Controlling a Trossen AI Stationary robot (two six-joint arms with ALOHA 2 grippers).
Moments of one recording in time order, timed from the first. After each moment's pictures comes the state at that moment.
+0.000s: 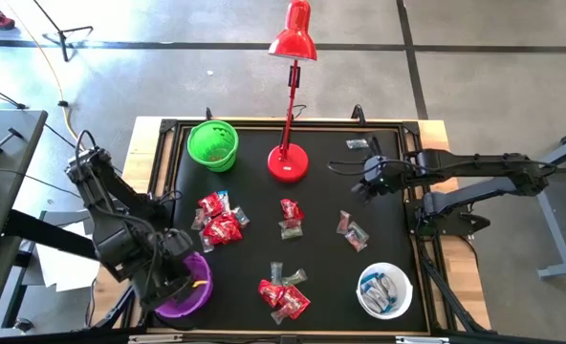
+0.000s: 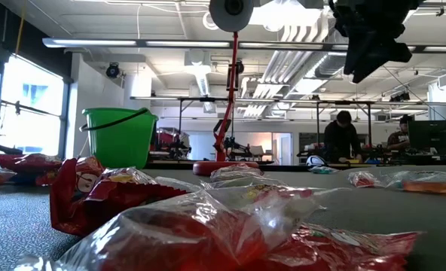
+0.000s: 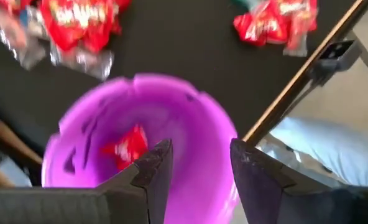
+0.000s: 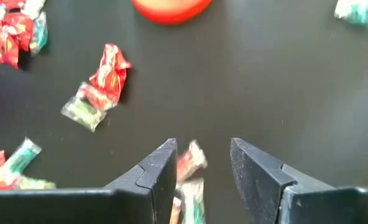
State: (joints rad) left arm -0.93 1.43 1.45 -1.34 -0.26 -1.64; right arm -0.02 1.06 1.00 -1.02 0.18 0.89
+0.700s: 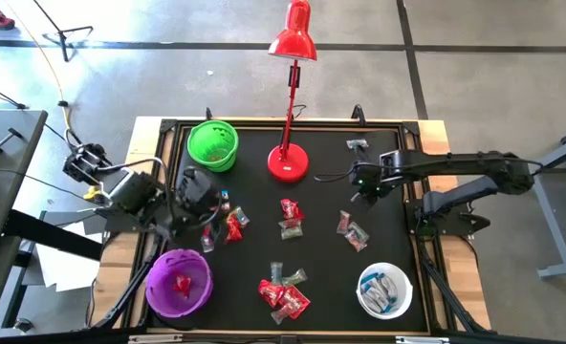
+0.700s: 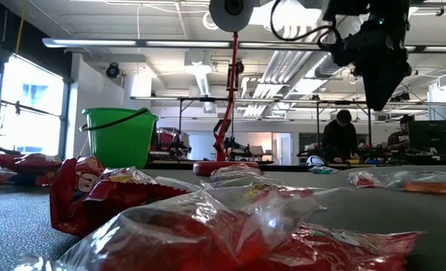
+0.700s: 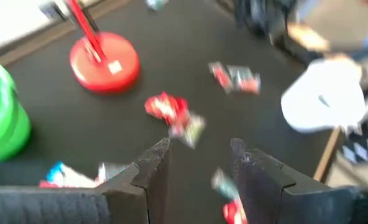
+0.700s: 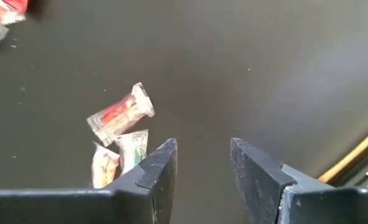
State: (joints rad) left arm -0.56 1.42 1.72 -1.33 -0.69 -1.15; right arm -0.10 1.23 0.98 -1.16 0.09 0.70
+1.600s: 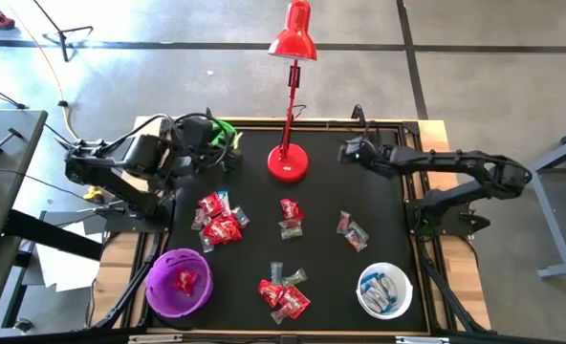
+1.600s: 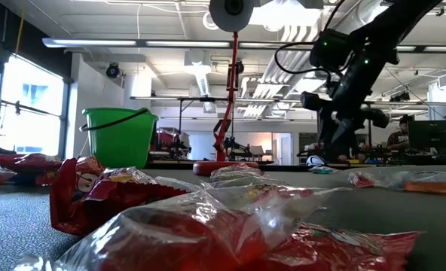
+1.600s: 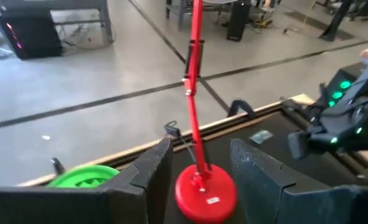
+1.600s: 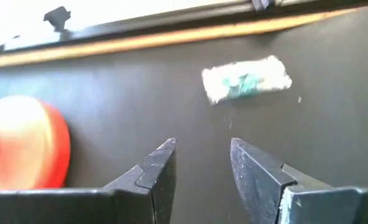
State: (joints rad) left arm -0.22 1.42 1.80 -1.33 -1.11 -1.01; right arm -0.45 1.30 0.66 -0.33 0.50 1.03
